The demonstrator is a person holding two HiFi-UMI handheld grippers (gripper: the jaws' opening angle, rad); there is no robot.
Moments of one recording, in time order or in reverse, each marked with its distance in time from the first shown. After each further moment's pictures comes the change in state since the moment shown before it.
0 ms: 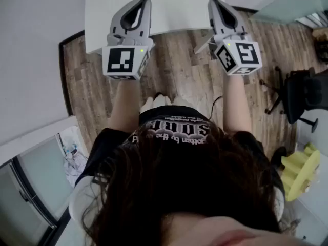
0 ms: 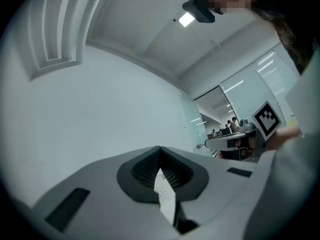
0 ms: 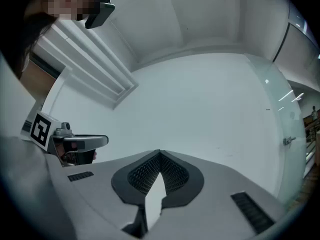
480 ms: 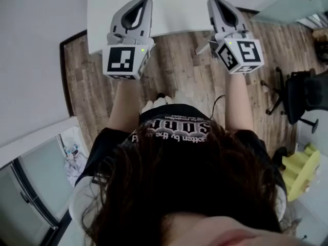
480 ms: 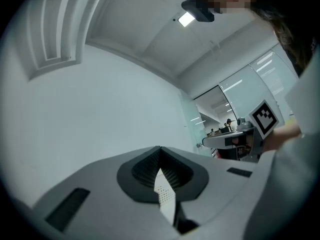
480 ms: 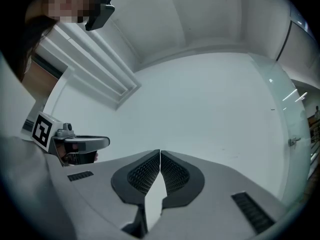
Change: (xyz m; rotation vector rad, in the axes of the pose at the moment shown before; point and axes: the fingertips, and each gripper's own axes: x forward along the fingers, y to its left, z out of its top) left arm -0.004 0.018 -0.001 -0.007 0.014 -0.004; right arm 0.019 0.016 0.005 -0.006 -0.011 0.034
